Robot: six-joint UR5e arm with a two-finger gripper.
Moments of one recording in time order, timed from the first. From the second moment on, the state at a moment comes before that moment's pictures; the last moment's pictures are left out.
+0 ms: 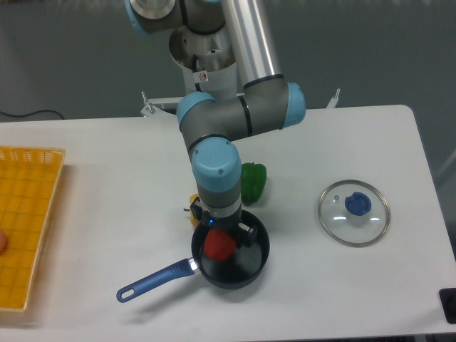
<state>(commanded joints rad) 2.34 -2.06 -1.59 -1.02 1.58 0.81</state>
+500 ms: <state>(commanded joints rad) 2.33 -2.09 -1.59 -1.02 1.58 0.81</state>
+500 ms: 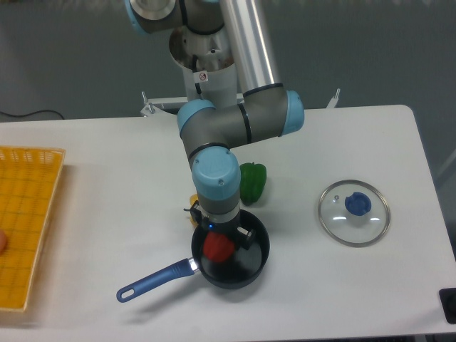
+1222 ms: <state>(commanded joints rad) 2.33 -2.11 -1.59 -1.02 1.58 0.81</state>
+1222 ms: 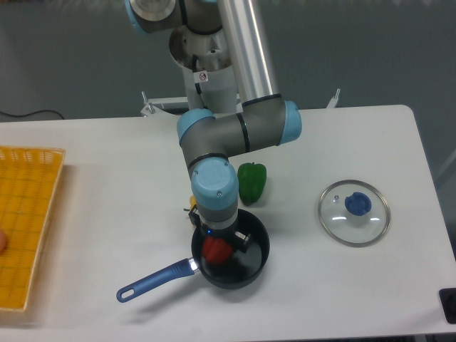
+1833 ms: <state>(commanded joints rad) 2.33 -2.11 -1.59 -1.02 1.58 0.81</state>
